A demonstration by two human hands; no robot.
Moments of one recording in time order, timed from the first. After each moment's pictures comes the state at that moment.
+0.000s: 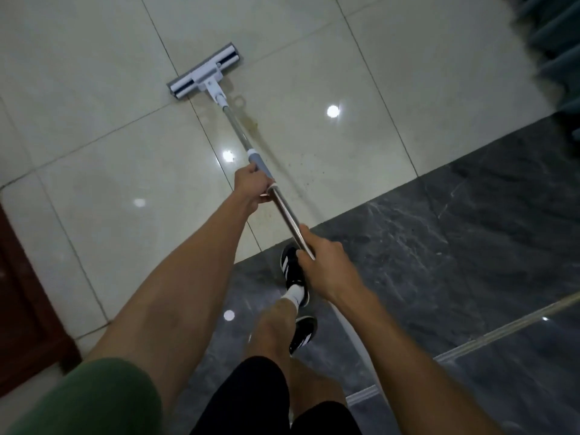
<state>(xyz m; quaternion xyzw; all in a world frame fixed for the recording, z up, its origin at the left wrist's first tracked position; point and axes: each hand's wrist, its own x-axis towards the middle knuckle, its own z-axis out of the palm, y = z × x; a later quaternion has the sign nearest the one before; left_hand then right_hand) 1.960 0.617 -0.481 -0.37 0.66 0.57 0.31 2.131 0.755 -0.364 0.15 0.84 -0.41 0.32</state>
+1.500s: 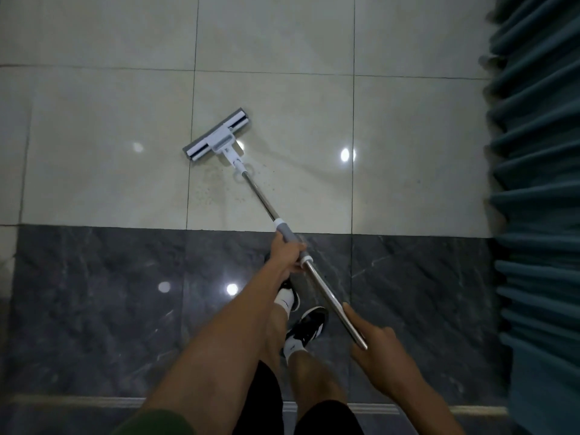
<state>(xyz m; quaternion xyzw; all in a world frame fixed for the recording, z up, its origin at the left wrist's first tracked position) 2.100 0.992 -0.453 -0.54 0.47 0.64 0.28 2.190 1.213 -0.322 -0.01 0.84 -0.23 0.49</state>
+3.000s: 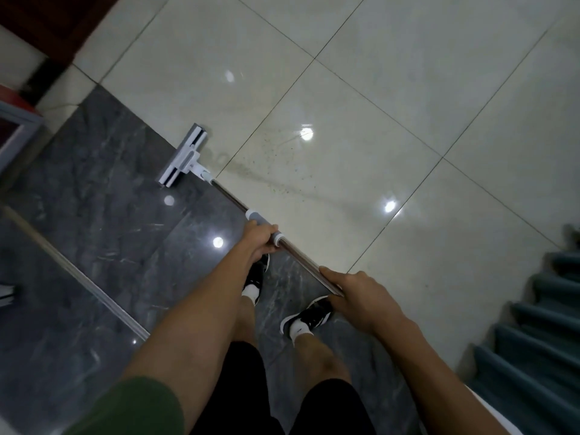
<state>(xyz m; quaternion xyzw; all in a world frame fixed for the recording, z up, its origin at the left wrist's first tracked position) 2.045 0.932 -0.444 -0.70 0.26 0.66 0.03 1.920 1.142 -0.318 -0.47 0.75 -0.01 0.46</state>
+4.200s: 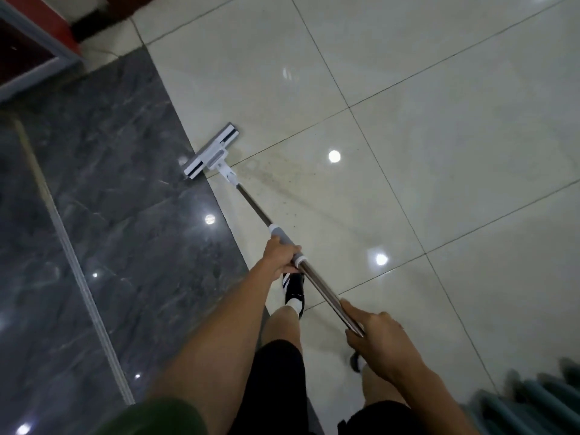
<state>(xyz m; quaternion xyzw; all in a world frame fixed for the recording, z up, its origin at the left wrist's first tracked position) 1.806 0.928 -0.435 -0.72 0.16 0.67 -0.05 1.624 1.096 -0.323 -0.51 0.68 0.06 0.51</state>
